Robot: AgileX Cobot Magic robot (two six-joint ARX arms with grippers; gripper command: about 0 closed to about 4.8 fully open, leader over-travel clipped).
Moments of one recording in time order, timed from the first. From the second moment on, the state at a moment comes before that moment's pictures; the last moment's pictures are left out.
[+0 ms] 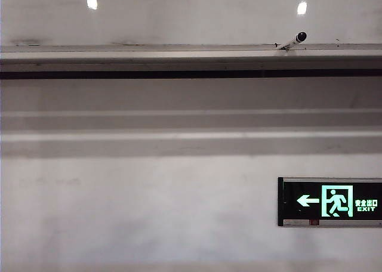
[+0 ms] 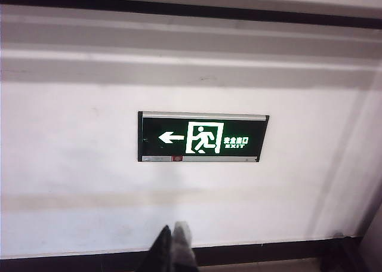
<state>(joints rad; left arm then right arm) -0.01 0.00 0.01 0.04 -0.03 0.06 -0.10 0.00 0.01 0.01 0.03 0.00</state>
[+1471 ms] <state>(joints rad) -0.15 0.69 1.07 -0.26 0.37 -0.11 -0.10 0.56 0.89 -0.20 -0.16 0.01</state>
